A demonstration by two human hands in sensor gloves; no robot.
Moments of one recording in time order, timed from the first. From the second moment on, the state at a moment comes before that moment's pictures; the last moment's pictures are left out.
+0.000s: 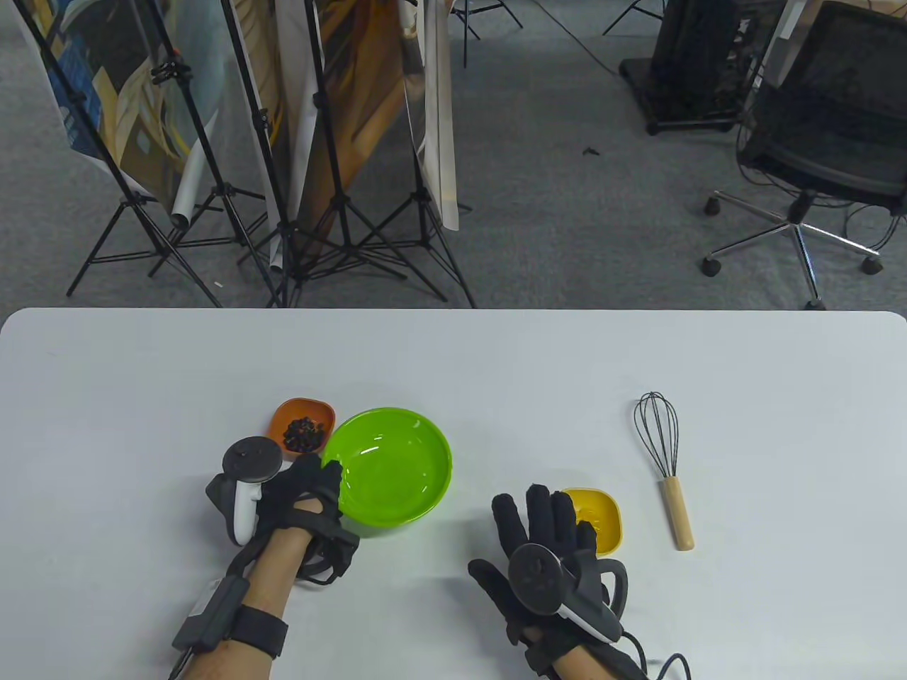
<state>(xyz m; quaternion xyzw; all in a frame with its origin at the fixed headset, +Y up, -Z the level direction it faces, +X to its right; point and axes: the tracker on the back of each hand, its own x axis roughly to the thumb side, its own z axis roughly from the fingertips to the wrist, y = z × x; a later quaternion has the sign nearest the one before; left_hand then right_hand) -0.244 -0.758 -0.361 -0.09 0.17 0.46 0.87 0.097 -0.729 -0.239 0.10 -0.02 0.99 0.13</state>
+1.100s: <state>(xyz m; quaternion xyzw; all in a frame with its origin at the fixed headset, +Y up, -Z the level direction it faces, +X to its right) -0.175 -0.775 -0.400 -0.11 0.18 0.38 0.90 0.105 -0.729 -0.240 0.09 -0.02 0.99 0.13</state>
